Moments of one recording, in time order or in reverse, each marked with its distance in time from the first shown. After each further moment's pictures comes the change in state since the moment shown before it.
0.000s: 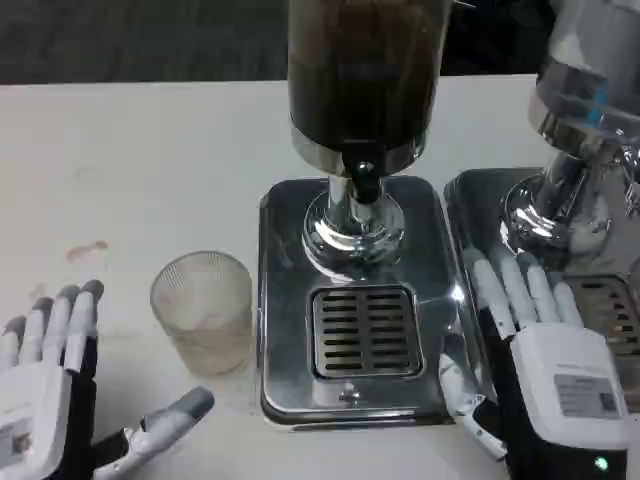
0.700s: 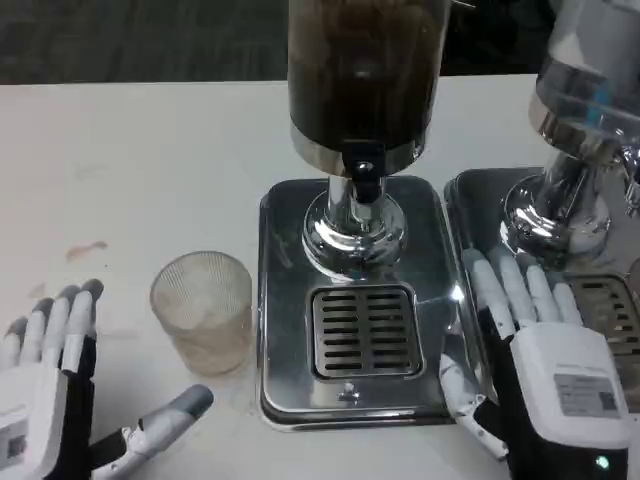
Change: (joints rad) left arm 0.008 -0.001 0.011 -0.001 -0.061 -0.055 0.000; right arm -0.003 -0.006 -0.003 0.000 -0.004 0.000 0.010
